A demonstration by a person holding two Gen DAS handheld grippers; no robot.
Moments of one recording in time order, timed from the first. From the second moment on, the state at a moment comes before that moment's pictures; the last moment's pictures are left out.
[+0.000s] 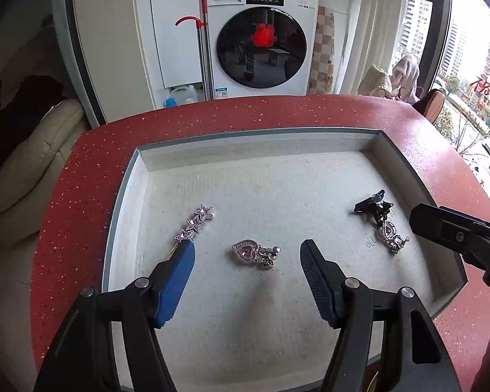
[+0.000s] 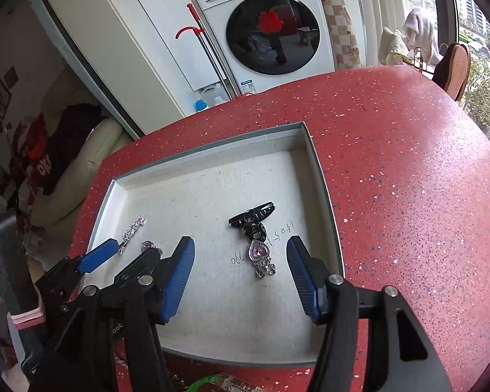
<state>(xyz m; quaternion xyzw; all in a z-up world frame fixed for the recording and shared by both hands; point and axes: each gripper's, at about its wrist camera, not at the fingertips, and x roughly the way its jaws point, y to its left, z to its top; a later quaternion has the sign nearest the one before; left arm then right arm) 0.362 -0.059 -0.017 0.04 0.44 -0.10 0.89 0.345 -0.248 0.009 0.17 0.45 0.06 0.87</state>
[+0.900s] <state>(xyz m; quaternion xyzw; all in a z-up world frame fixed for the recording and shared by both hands) 0.300 -0.023 0.029 0.03 0.41 -0.10 0.91 0.256 -0.244 0.046 0.18 0.43 0.07 0.88</state>
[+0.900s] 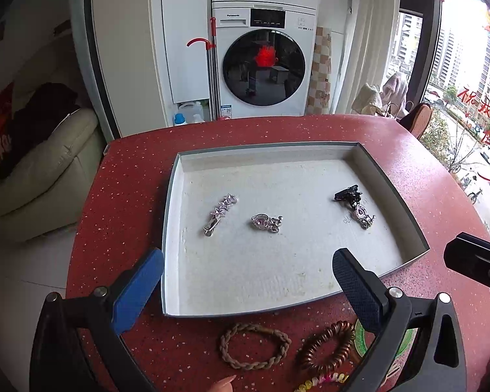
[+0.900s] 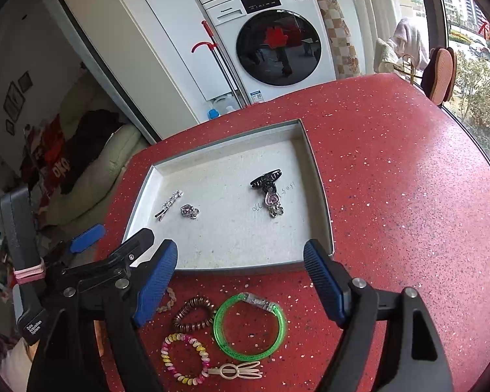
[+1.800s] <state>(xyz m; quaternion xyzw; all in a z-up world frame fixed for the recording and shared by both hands) 0.191 -0.003 0.016 0.06 0.43 -0.10 0.90 0.182 -0.236 0.058 0.14 0.42 0.09 0.89</state>
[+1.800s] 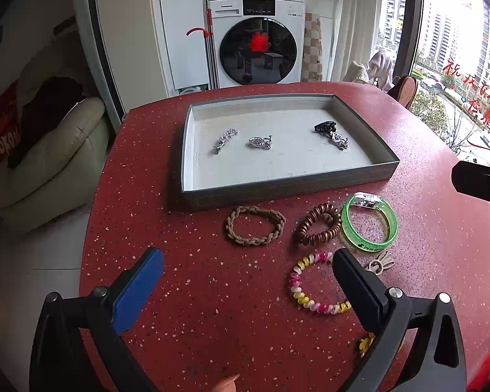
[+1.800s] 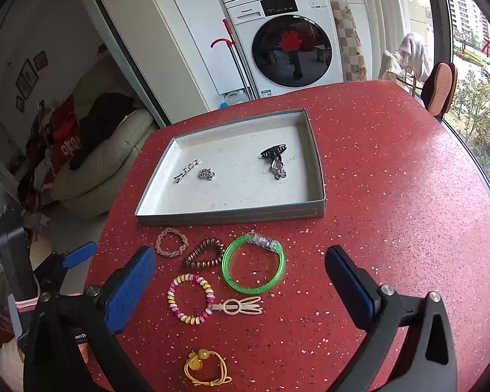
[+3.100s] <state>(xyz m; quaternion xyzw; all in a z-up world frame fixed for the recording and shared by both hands) 0.196 -0.025 -0.046 0.03 0.49 -0.06 0.87 0.212 -0.228 -0.024 0.08 0.51 0.02 0.86</state>
